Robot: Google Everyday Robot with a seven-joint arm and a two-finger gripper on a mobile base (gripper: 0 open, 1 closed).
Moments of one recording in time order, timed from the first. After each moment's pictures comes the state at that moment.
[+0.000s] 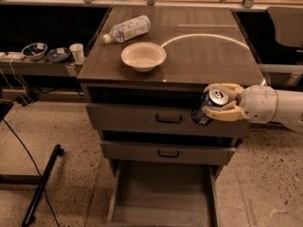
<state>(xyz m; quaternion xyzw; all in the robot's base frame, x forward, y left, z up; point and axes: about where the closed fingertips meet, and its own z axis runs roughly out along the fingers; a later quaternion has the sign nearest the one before) 0.529 -0.172 0.834 -0.50 0.55 0.36 0.57</state>
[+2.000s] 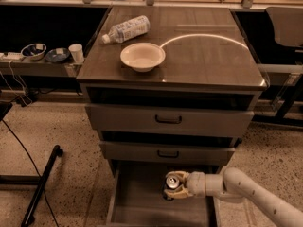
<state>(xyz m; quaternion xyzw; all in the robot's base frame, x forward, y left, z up) 0.488 -0.089 0.388 -0.50 0.62 0.39 0.46</state>
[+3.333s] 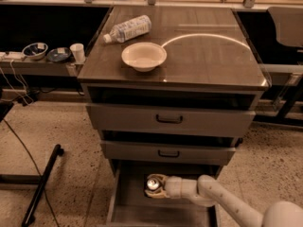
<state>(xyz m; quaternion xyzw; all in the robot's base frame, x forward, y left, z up) 0.525 -0.009 0.287 -0.50 0.58 0.38 0.51</state>
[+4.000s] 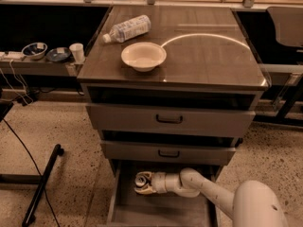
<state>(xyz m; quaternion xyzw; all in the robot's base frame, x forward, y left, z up) 0.561 0.050 0.235 -0.54 0.60 0.35 0.46</state>
